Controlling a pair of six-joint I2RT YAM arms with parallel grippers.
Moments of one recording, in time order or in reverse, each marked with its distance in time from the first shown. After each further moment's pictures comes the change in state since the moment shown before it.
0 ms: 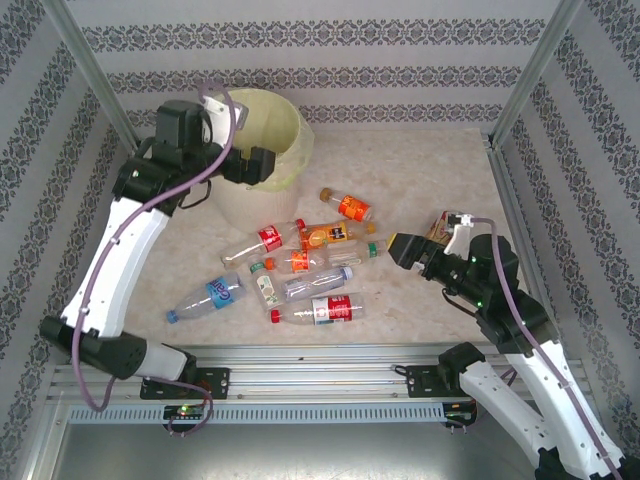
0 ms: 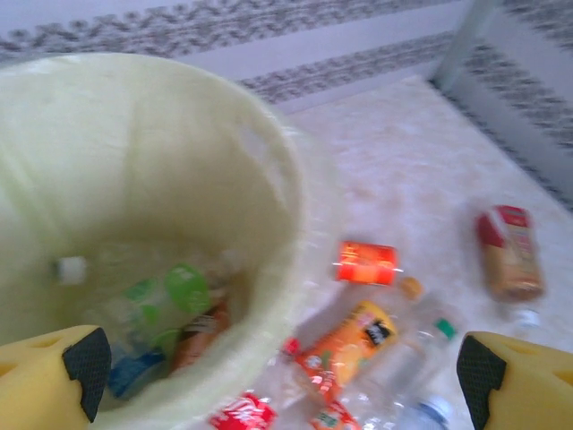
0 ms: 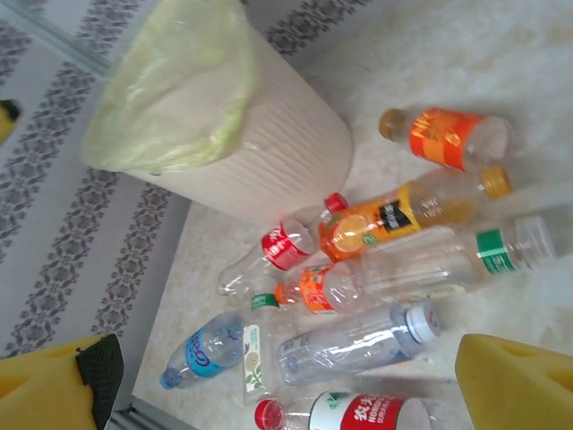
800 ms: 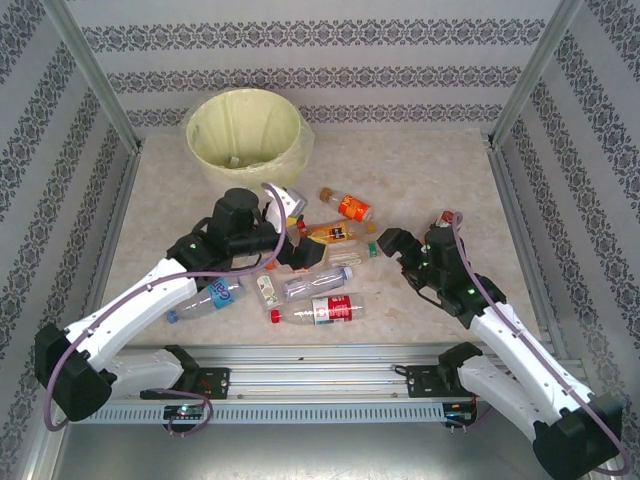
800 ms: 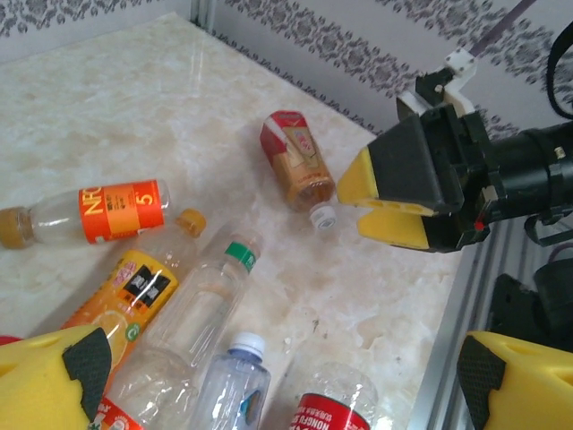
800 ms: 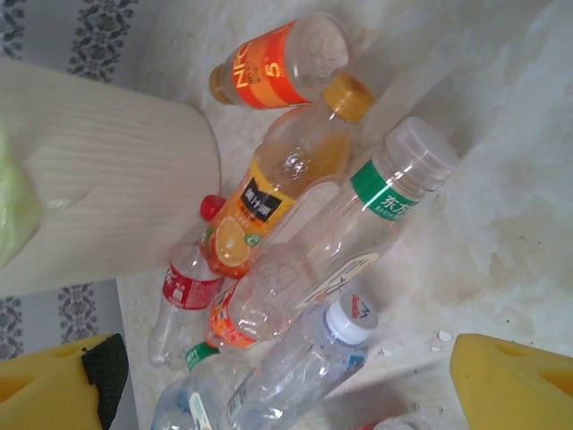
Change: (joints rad) left arm -0.351 -0.189 -0.687 0.557 0.071 -0.077; right arm 0.001 0.247 -0.232 0.256 0.113 0.383
